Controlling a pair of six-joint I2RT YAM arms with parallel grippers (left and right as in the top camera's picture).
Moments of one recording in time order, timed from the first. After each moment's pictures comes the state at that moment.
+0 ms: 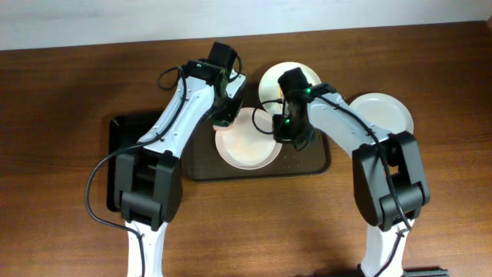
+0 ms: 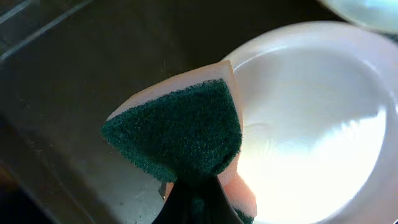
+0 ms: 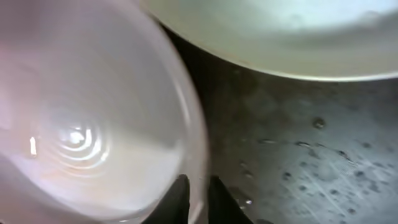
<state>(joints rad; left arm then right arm) -0.40 2.25 1.98 -1.06 0.04 0.11 0.31 2.06 1.48 -0.82 -0.19 0.34</state>
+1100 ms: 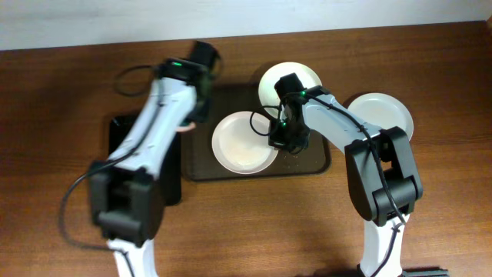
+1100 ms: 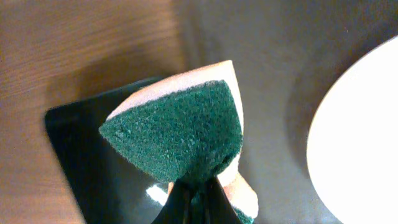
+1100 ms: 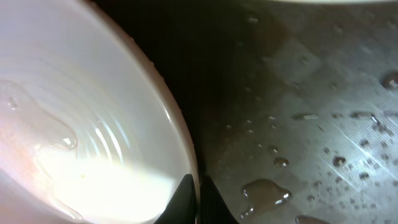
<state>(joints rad) -0.30 2.05 1.90 -1.23 -0.28 -0.05 0.31 2.11 1.48 -0.86 -0.26 0.46</state>
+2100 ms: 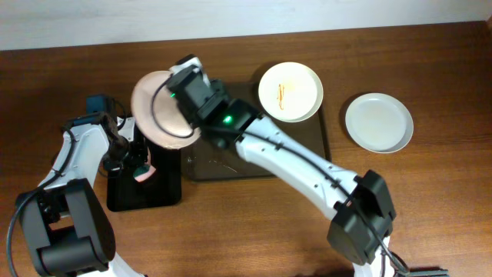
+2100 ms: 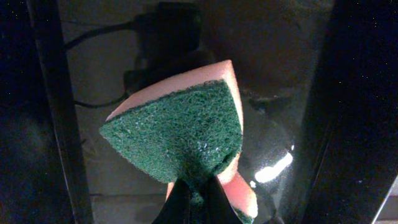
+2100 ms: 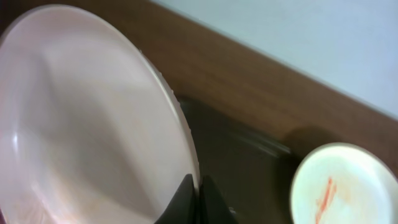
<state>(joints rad) 0.16 1.86 1.27 -0.90 0.12 0.05 0.81 2.03 1.88 -0.59 0.41 0.13</state>
